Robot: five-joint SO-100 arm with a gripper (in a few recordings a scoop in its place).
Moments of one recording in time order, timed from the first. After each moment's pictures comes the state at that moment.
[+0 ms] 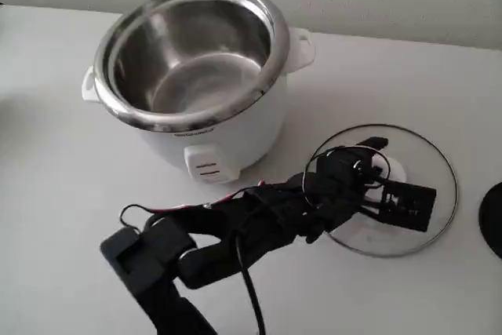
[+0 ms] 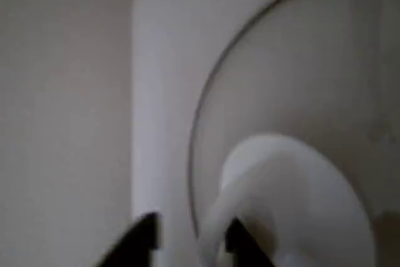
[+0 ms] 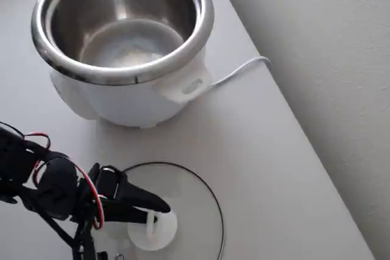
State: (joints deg) arm 23.5 81.0 125.2 -20.1 -10.4
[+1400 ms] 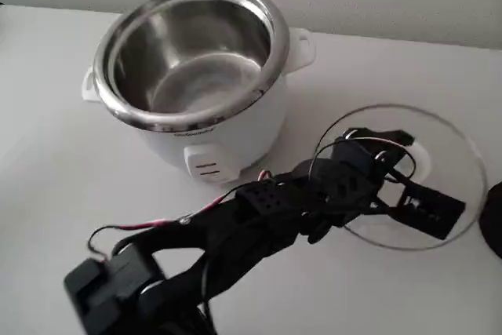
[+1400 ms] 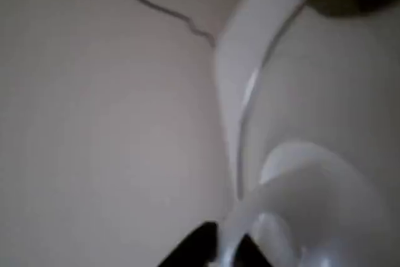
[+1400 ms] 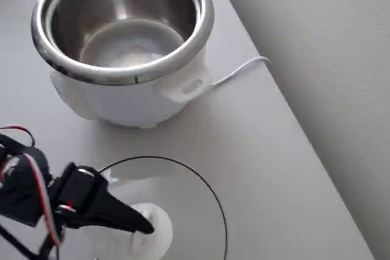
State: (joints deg) arm 29.2 100.8 123.0 -15.0 2.5
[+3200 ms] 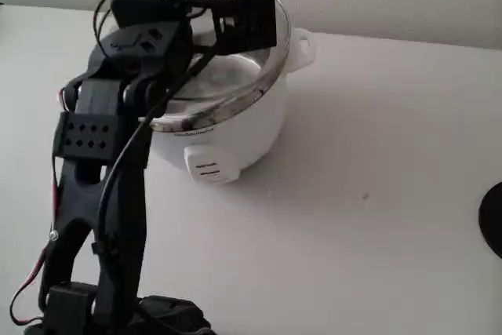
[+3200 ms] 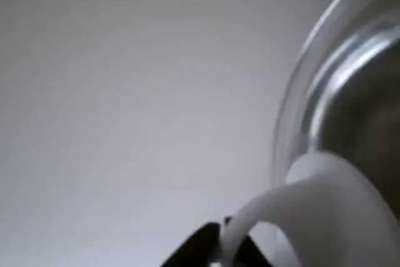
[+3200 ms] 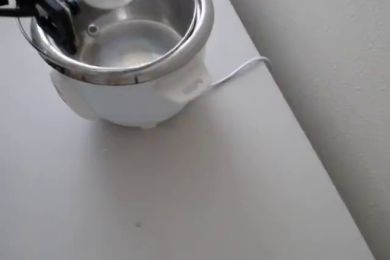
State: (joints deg) arm -14.2 115.5 88.3 23.6 10.2
